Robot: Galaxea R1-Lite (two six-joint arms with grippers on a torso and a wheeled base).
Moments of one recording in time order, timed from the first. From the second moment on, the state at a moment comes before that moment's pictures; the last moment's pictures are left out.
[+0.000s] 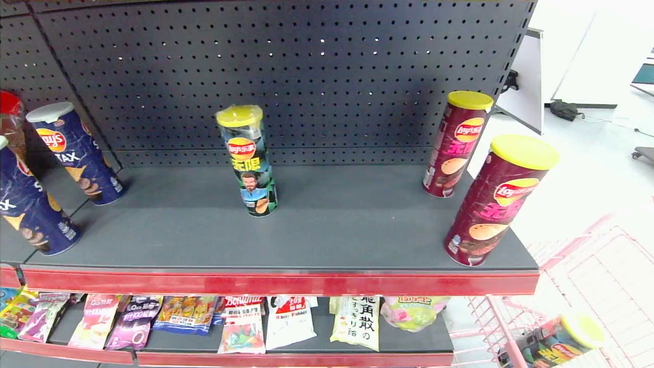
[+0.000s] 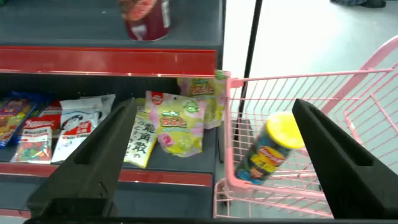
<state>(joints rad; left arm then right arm) 0.00 0.00 0.00 0.00 0.01 0.00 0.00 0.00 0.00 0.00 0.05 -0.01</state>
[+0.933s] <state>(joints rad) 0.00 0.00 0.00 0.00 0.01 0.00 0.00 0.00 0.00 0.00 0.05 -0.01</state>
